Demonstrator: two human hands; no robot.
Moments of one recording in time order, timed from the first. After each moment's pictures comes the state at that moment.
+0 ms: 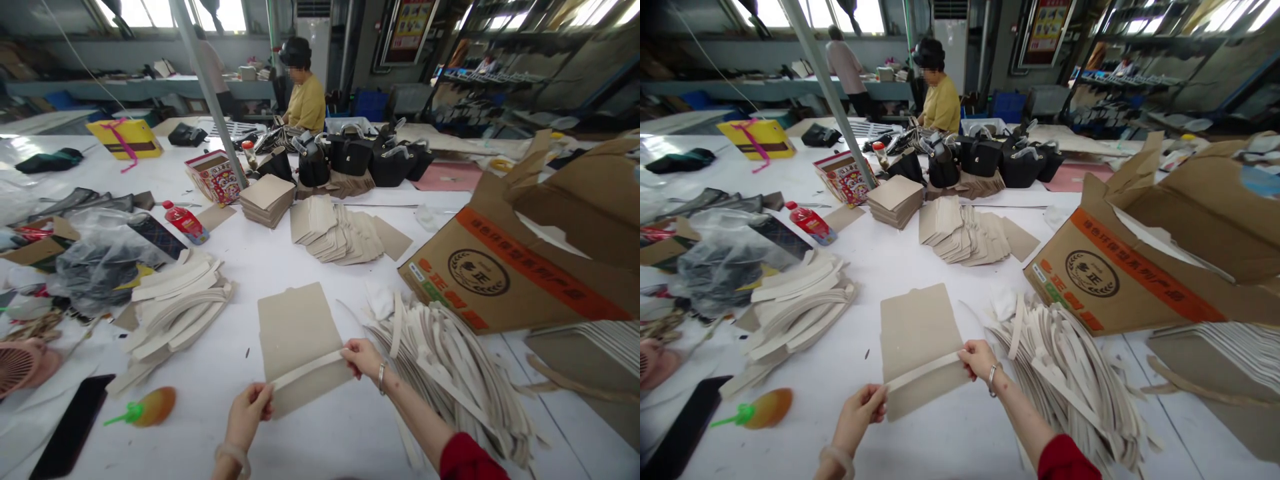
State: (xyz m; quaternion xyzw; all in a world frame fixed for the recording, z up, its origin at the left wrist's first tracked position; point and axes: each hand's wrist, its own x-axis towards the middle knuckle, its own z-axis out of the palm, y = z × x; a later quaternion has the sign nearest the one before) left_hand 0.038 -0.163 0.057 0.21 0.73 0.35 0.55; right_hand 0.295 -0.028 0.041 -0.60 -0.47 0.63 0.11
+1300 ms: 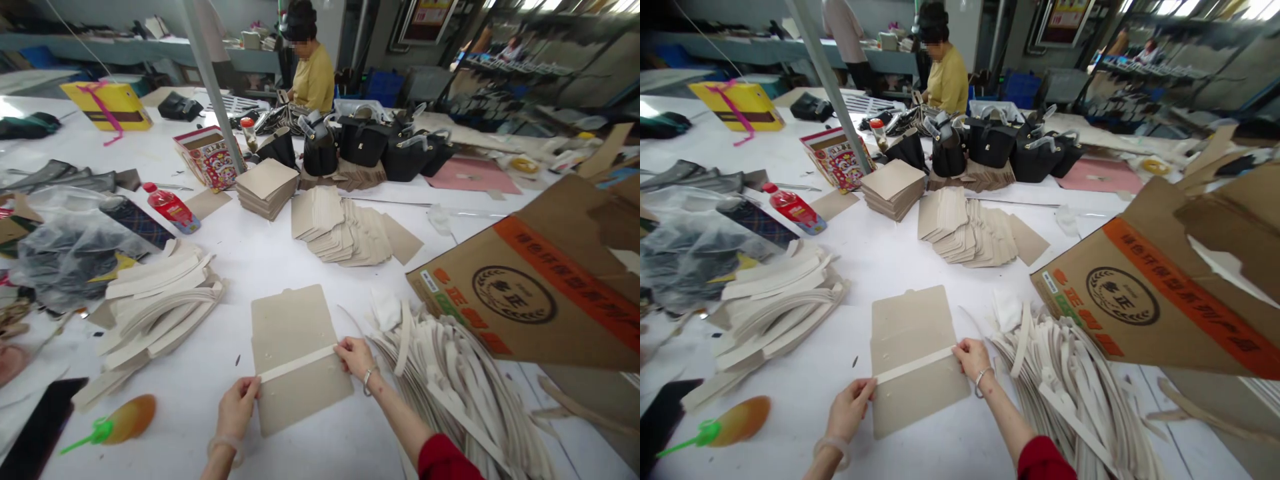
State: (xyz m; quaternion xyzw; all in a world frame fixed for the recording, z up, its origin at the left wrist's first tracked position) left_hand 0.016 -0.136 0.016 0.28 0.81 0.25 0.45; right_hand 0.281 0.002 -0.005 -0.66 -0.54 0.52 0.10
